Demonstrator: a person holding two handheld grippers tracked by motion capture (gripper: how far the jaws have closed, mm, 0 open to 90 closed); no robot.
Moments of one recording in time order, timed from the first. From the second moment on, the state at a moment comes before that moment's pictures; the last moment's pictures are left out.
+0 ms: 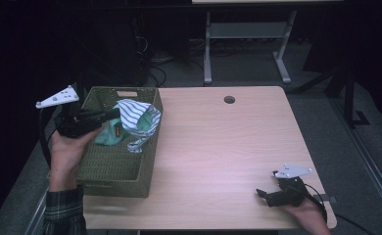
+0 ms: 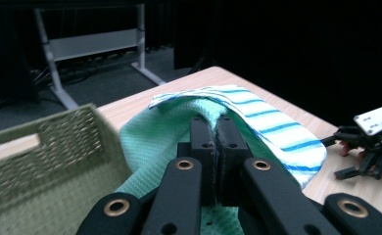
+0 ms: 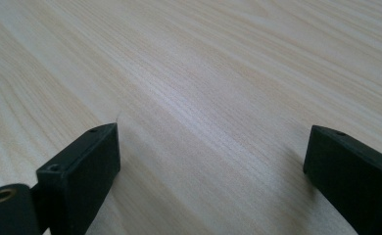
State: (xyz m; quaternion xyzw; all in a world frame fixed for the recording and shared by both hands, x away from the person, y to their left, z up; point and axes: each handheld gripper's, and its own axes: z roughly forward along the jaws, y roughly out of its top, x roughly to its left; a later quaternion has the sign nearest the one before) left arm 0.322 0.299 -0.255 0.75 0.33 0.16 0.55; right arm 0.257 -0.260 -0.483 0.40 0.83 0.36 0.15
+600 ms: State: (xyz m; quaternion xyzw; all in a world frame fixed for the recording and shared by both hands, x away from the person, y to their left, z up) left arm 0.330 0.233 -0.254 0.76 0.28 0.11 0.58; right arm 0.257 -0.260 -0.483 0.40 0.83 0.36 0.15
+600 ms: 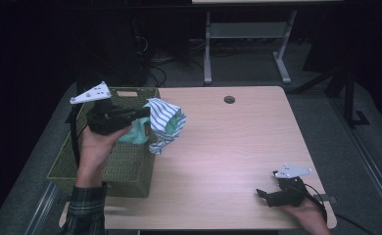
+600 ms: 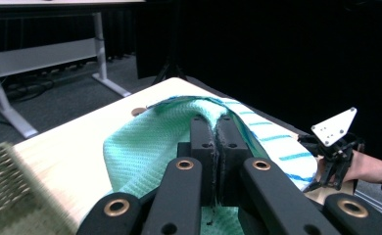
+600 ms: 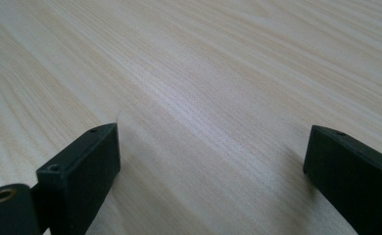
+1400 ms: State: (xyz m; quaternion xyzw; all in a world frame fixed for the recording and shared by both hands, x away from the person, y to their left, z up) left arm 0.329 0.140 -0.277 0.80 0.24 0.07 0.54; right arm 0.257 -0.260 -0.483 0.40 0.83 0.36 0.15
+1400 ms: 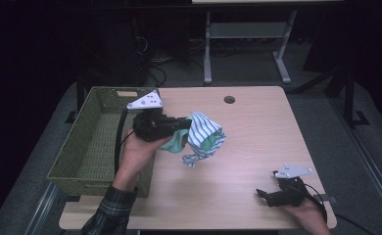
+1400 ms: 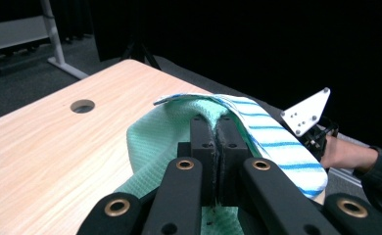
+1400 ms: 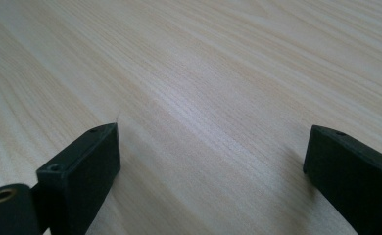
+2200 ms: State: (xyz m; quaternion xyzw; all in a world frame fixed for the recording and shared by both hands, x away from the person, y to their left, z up) left arm 0.328 0.066 -0.353 0.84 0.24 0.00 0.48; right arm 0.257 -0.260 -0.483 0.40 0.83 0.36 0.15
